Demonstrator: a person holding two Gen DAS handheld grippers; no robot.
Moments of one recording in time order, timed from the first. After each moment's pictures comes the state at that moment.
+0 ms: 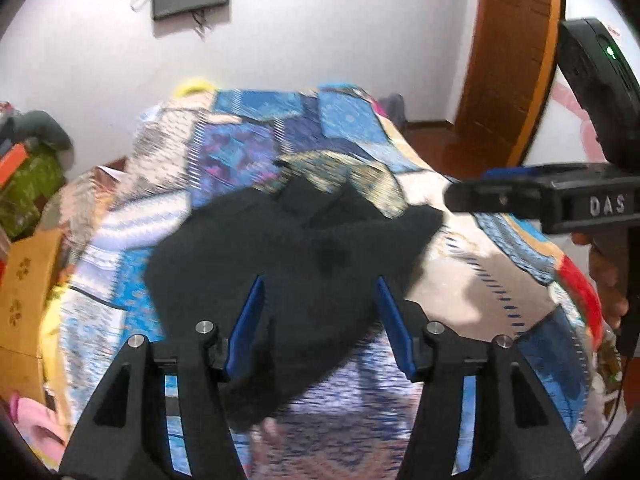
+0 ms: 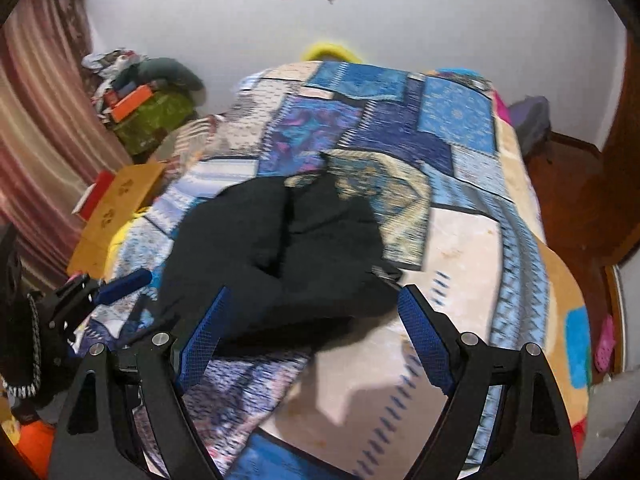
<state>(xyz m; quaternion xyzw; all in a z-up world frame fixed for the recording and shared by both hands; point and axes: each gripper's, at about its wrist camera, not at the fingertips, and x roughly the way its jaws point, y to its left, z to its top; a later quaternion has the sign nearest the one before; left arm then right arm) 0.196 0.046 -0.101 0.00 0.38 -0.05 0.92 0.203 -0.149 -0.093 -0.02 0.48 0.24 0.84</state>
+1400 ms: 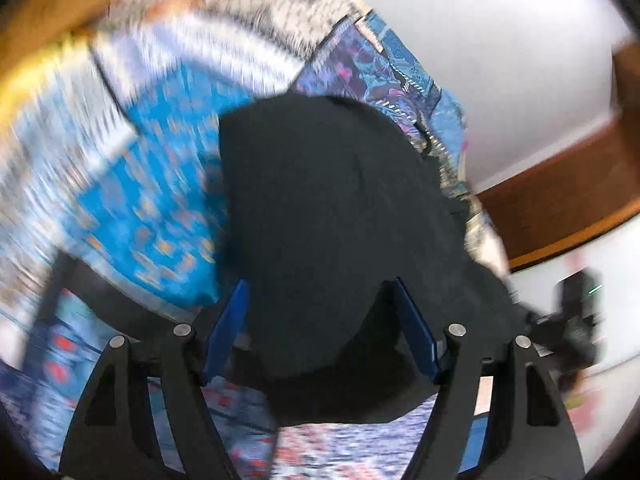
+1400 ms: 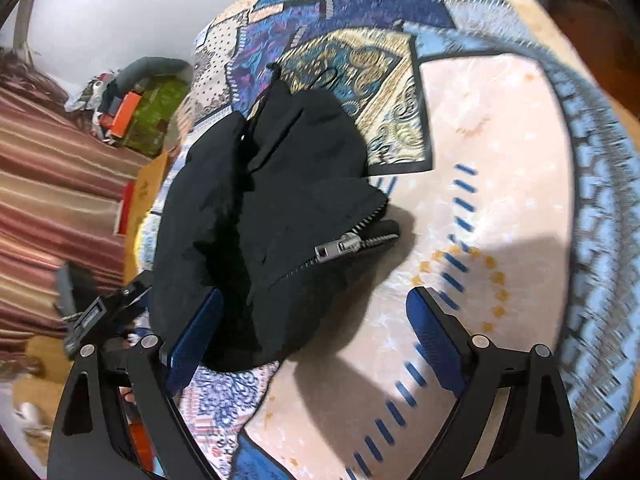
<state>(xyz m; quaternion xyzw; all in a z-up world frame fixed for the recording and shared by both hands) 0.214 0.204 -0.217 -0.38 0.46 -0.01 0.80 0.255 -0.199 -0.199 0.15 0.63 0.27 0.72</state>
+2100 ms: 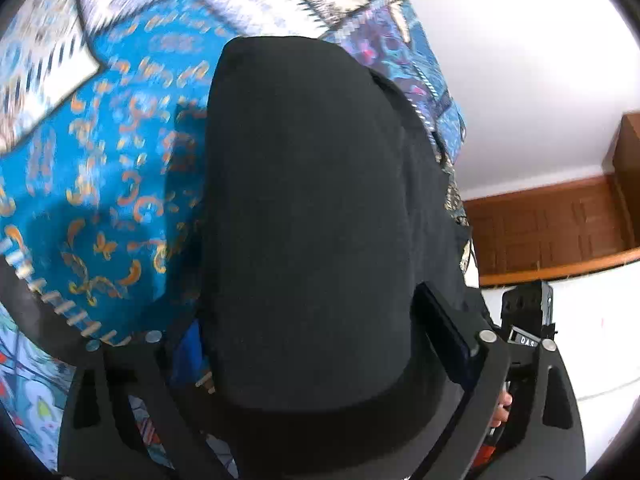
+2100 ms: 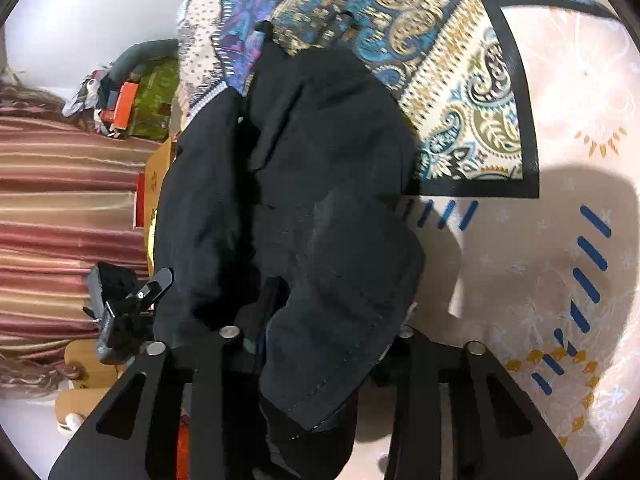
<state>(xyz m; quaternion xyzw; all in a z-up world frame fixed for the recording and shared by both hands) 0.251 0.209 -0.248 -0.45 0.47 -0.04 0.75 0.283 -0.174 -0.230 0.19 0.68 0.29 0.64</state>
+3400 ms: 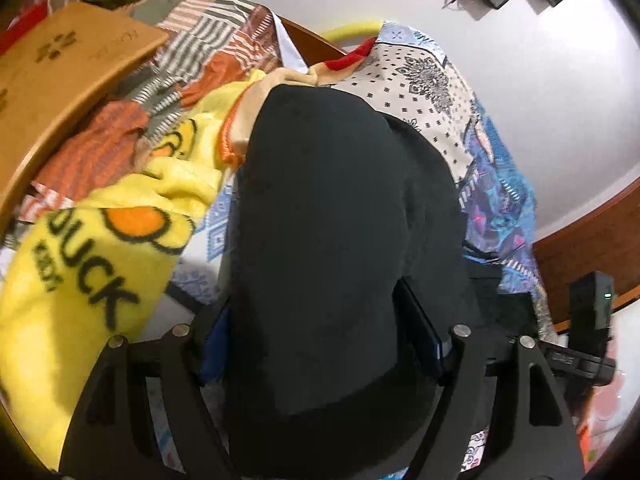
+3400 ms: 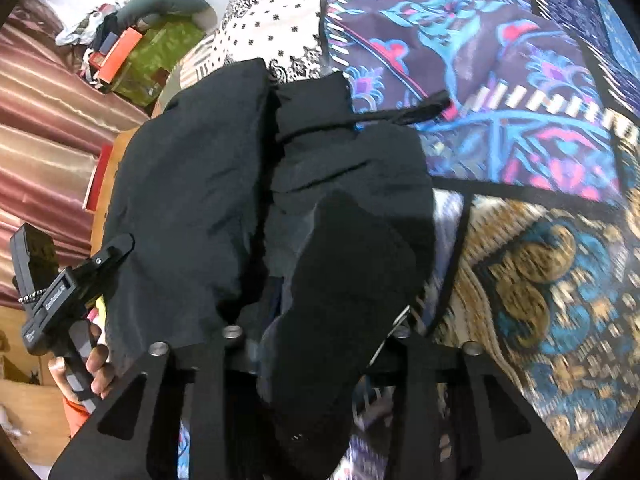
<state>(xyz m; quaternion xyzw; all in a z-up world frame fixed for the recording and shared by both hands) 0.303 0.393 -0.231 -0.34 0.44 0.10 0.83 0.370 0.058 -0.275 0.03 0.65 0.29 0.70</state>
